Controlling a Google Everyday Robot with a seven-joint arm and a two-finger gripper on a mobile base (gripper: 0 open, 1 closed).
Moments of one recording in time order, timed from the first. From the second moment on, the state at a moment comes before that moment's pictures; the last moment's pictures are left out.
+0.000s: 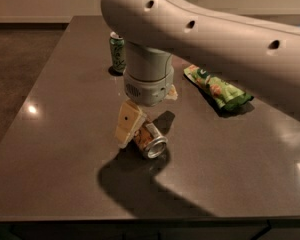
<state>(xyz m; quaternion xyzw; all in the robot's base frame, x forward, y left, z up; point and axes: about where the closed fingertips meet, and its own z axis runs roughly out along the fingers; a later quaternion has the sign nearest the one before) 0.478 -0.002 0.853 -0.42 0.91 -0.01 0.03</state>
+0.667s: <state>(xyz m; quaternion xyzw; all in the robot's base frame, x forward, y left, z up) 0.481 0.006 0.849 -0.43 0.90 0.00 0.02</state>
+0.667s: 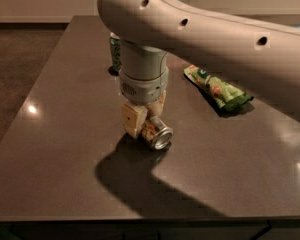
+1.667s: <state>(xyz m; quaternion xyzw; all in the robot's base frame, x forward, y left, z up) 0.487 0.009 0.913 -0.56 0.81 0.12 0.15</state>
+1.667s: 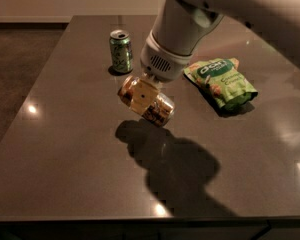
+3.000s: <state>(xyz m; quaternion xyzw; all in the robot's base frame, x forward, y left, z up) 0.469 -0.011 0.919 -0.56 0.63 0.33 0.43</state>
